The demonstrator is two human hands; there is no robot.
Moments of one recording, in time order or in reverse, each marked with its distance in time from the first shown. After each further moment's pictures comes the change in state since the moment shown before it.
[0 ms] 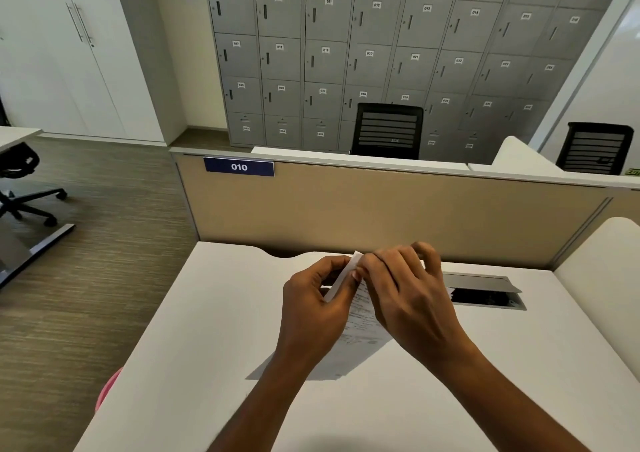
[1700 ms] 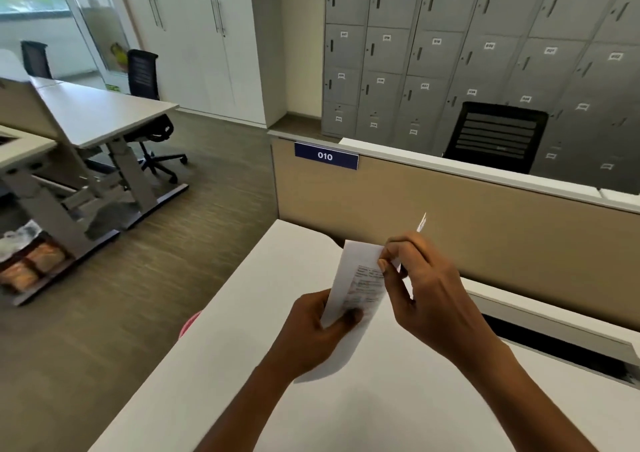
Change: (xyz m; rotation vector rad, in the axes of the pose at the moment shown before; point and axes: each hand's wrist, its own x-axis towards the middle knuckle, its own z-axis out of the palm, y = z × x) left_hand -0.028 -0.059 -0.062 0.057 -0.063 -0.291; right_hand 0.053 -0.021 0.028 0.785 -0.138 0.059
